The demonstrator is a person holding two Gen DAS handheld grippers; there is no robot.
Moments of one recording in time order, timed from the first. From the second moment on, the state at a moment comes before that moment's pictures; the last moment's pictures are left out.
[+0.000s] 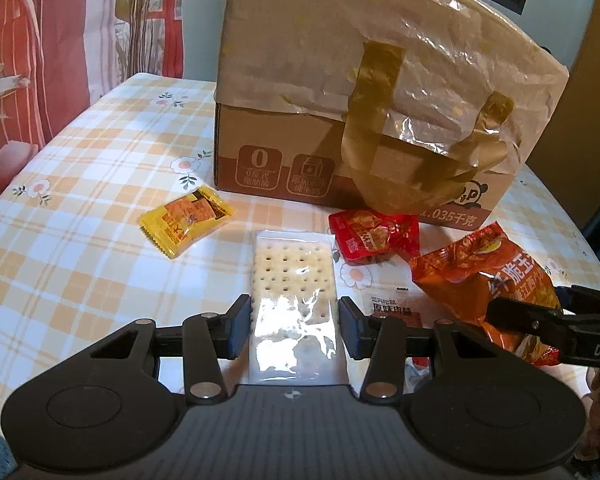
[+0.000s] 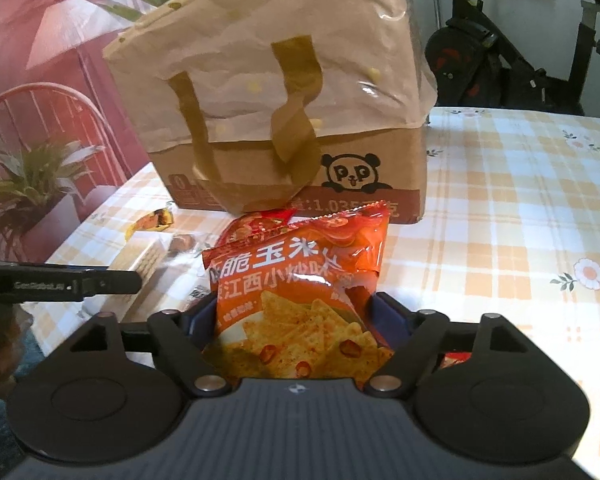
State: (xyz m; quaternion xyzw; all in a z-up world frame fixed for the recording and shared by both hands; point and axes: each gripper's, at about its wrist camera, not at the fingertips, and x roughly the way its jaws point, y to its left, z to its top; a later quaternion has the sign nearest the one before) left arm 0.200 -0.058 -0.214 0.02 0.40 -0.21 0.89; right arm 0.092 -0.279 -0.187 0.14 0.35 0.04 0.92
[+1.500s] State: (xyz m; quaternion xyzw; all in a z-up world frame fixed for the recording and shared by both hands) left arm 0.211 -0.039 -0.061 -0.02 0.20 -0.20 0.96; right arm 0.090 -0.271 -0.034 0.09 0.13 0.12 0.98
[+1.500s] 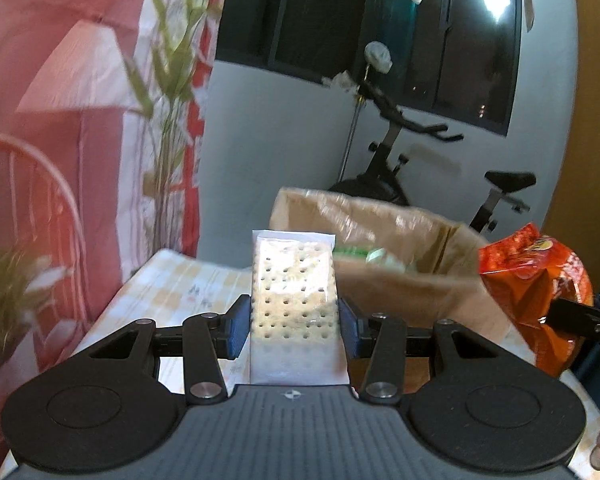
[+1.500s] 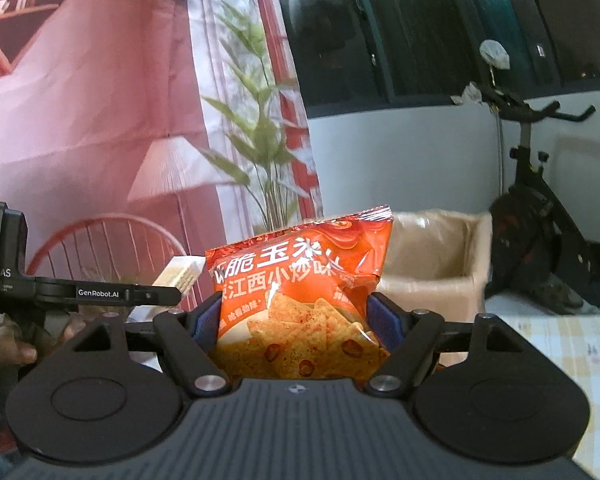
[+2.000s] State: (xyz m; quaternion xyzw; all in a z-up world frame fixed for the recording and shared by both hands) left arm 0.299 -0.096 -0.028 -0.02 0.21 -0.23 0.95; right arm 0.201 -0.299 0.001 0.07 0.13 0.07 0.99
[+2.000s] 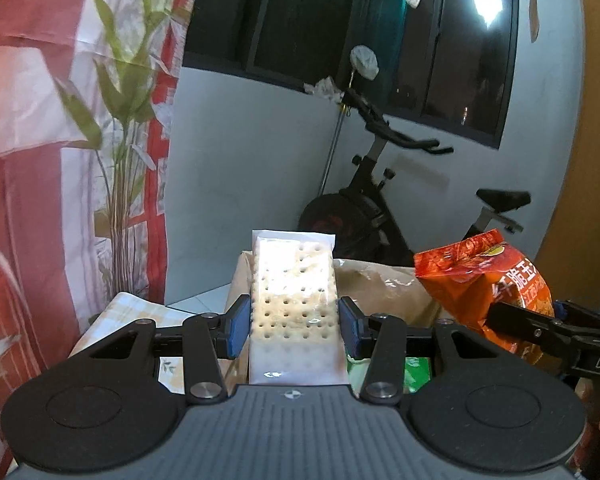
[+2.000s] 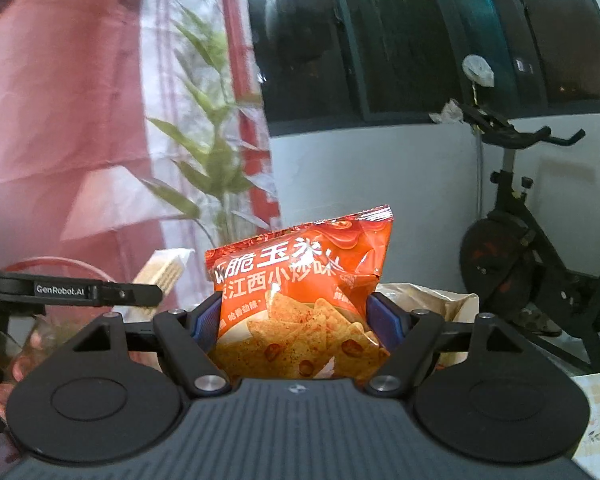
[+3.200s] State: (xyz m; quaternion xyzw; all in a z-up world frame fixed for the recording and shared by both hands) left arm 0.254 0.005 -0.068 -0.04 0.28 -0.21 0.94; right arm 0.156 -0.311 -0.020 0.11 0.20 0.11 0.97
